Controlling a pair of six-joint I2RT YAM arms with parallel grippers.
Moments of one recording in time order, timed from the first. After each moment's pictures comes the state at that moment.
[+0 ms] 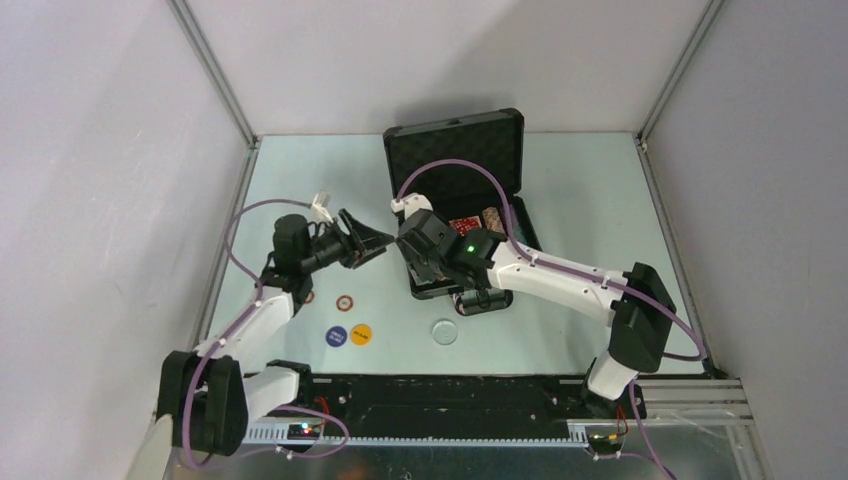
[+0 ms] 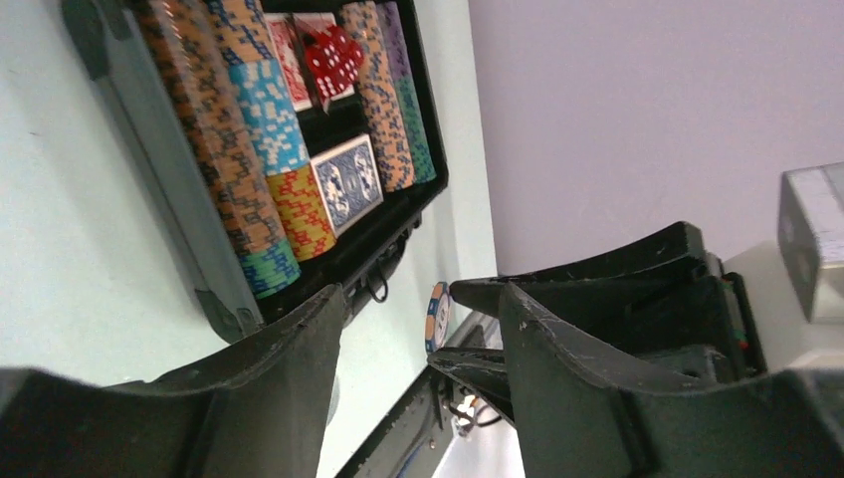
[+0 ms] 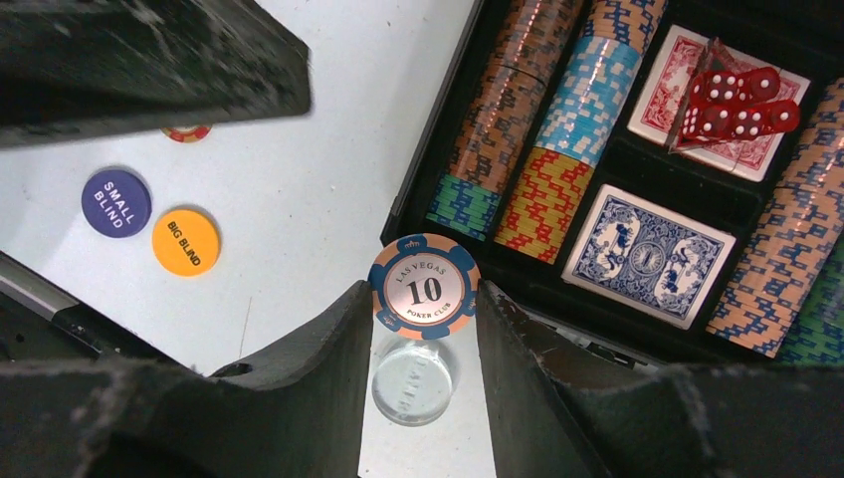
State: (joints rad) left arm -0.14 1.09 0.52 0.24 0.70 -0.97; right arm 1.06 1.67 1.43 -0.59 0.30 0.35
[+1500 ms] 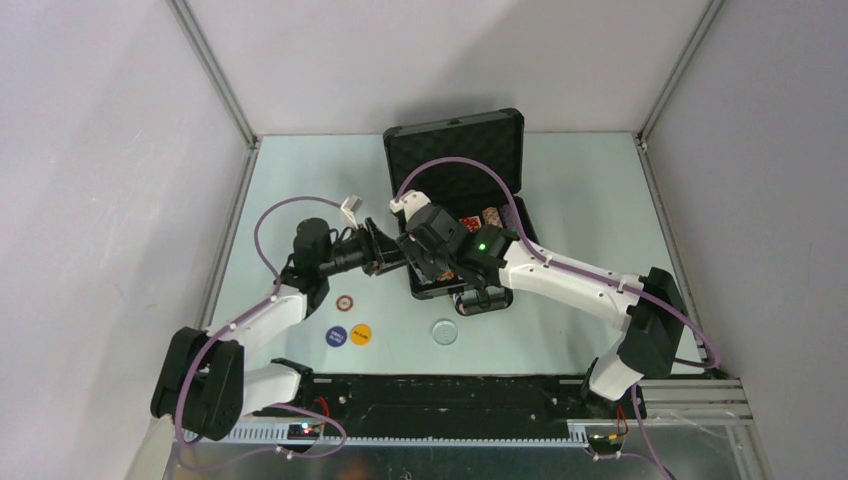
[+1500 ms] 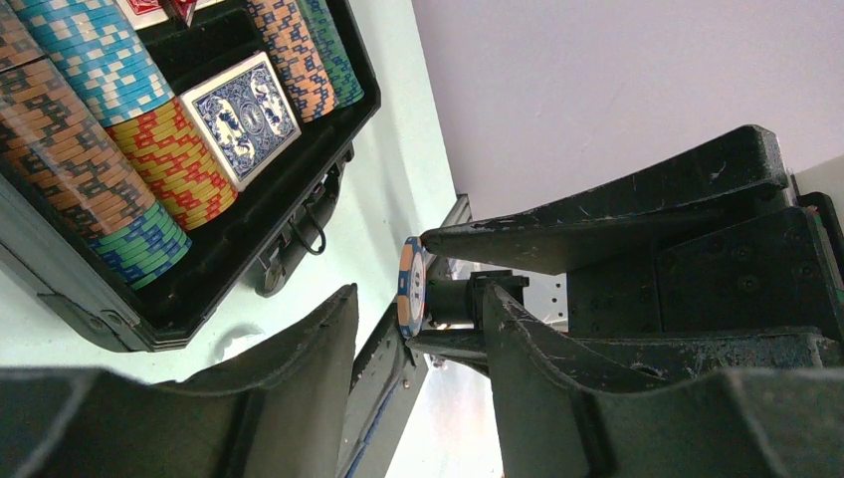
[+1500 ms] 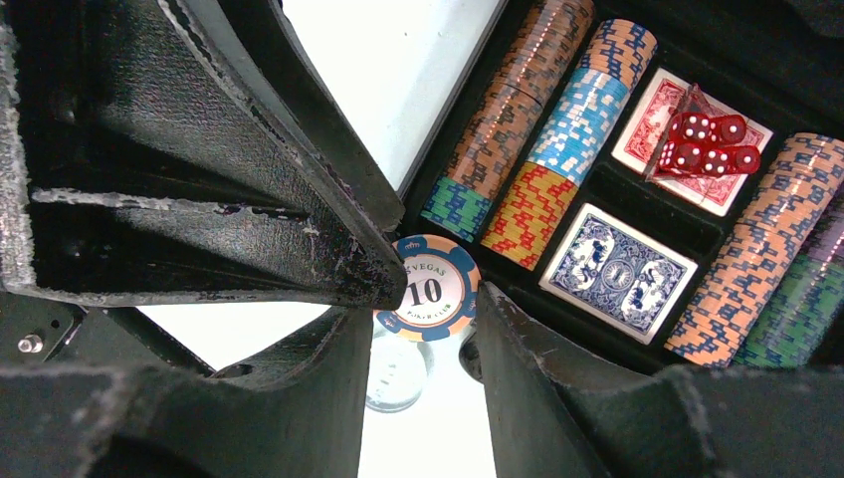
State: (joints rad) left arm -0.31 1.18 0.49 0.45 0.80 -1.04; right arm 1.05 1.61 1.43 -0.60 0.25 0.23
